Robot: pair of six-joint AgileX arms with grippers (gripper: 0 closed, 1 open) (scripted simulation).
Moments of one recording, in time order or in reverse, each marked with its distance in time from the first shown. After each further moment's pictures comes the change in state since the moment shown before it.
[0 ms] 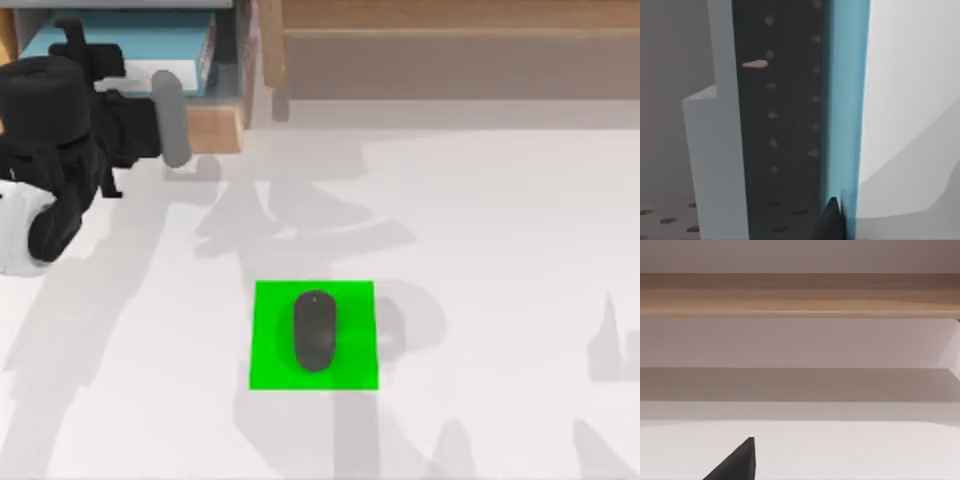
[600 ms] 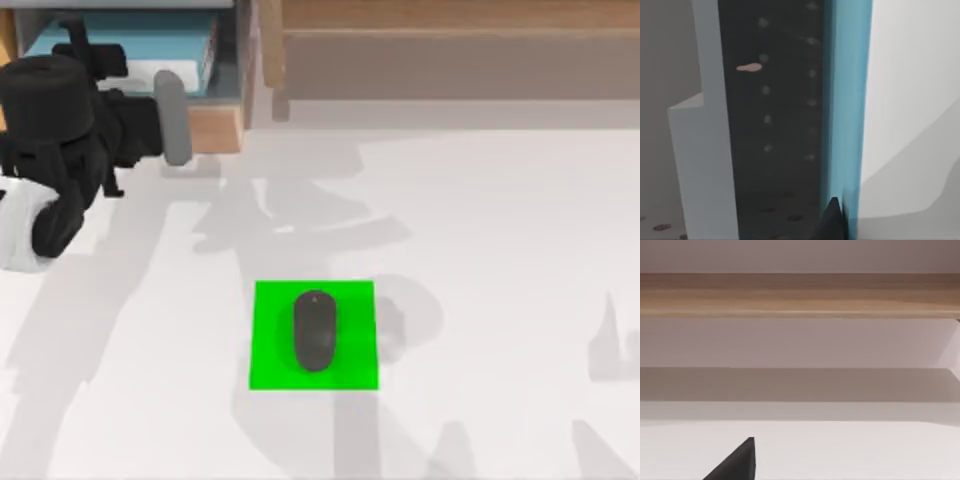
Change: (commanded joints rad) left arm 0.000 0.019 0.017 -0.004 0.005 0.001; right arm 0.000 0.000 0.000 0.000 0.000 0.000
